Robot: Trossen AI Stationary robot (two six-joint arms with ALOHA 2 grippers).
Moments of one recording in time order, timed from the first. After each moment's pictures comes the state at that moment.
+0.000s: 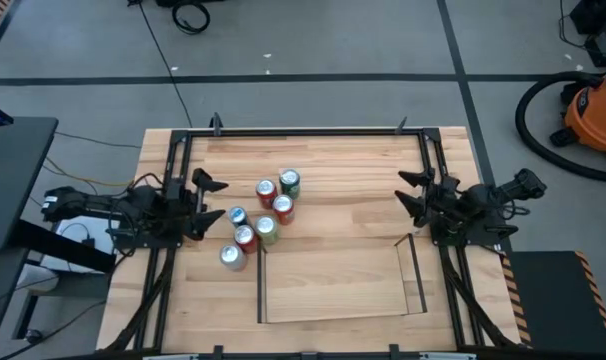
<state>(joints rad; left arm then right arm) -0.08 0.27 0.01 0.69 -0.12 -0.05 0.38 0.01 0.01 0.45 0.73 -0.03</state>
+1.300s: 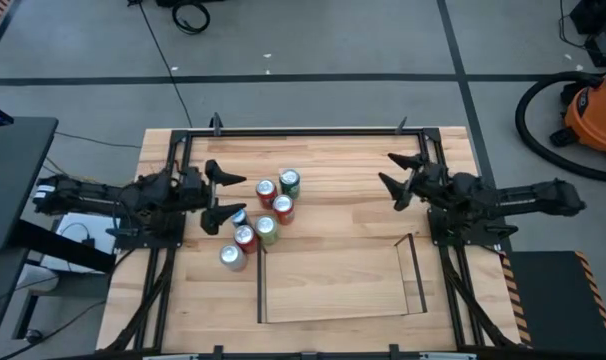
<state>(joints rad) -0.08 0.61 0.41 0.35 -0.19 -0.13 -0.02 0.49 0.17 0.56 0.47 0.00</state>
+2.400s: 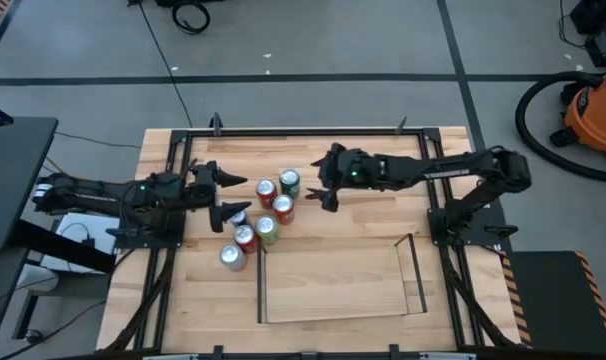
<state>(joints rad) -0.09 0.63 0.53 -0.01 -0.27 -0.26 -0.11 1.50 1.08 -0.13 0.17 -0.18</state>
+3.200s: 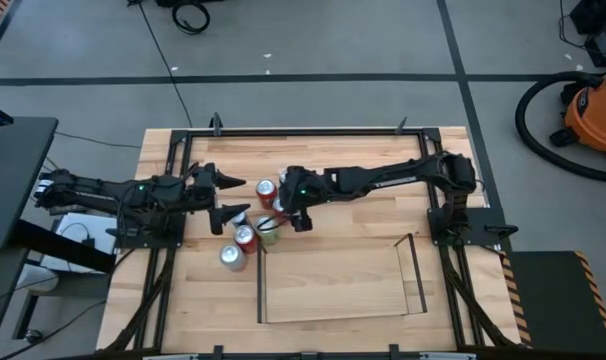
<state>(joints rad) -0.14 0.64 0.54 -0.05 -0.35 -0.27 -0.04 1.92 1.49 -0.32 0.07 -0.31</state>
